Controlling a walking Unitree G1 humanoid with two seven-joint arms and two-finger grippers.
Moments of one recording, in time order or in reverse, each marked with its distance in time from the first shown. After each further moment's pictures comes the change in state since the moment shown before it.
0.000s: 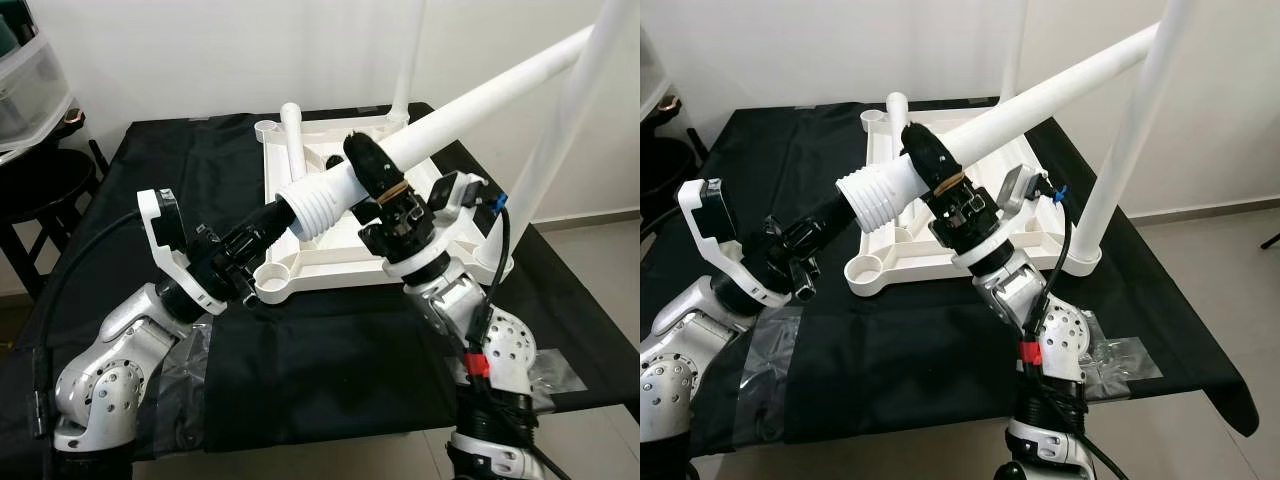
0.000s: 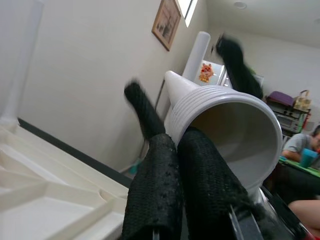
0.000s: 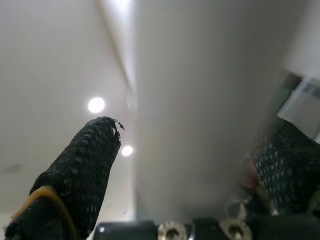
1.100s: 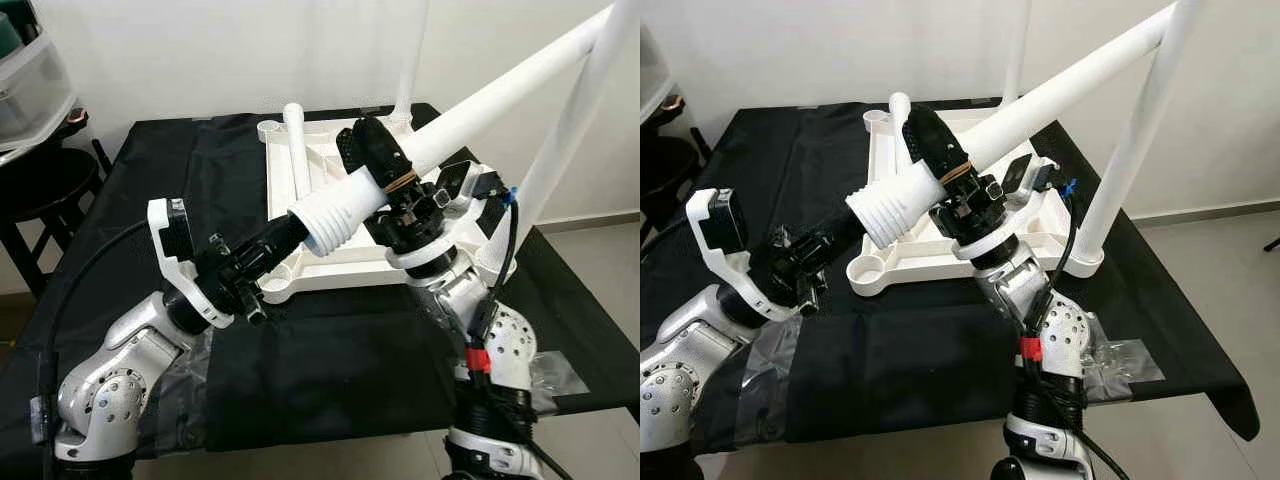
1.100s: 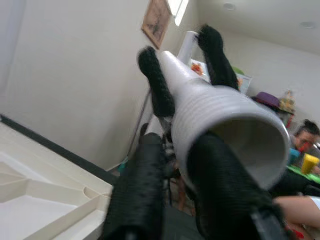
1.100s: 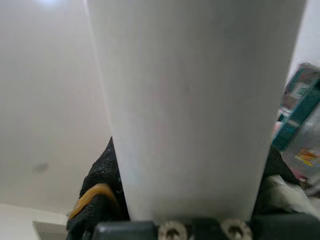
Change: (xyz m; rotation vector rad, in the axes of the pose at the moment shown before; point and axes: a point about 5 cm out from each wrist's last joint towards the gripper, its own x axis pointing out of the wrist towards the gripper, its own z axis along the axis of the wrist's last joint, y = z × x) left arm 0.003 -0.005 -0.002 -0.037 0.006 -0.035; right arm 0.002 0.007 0.001 0.025 -0.012 0.053
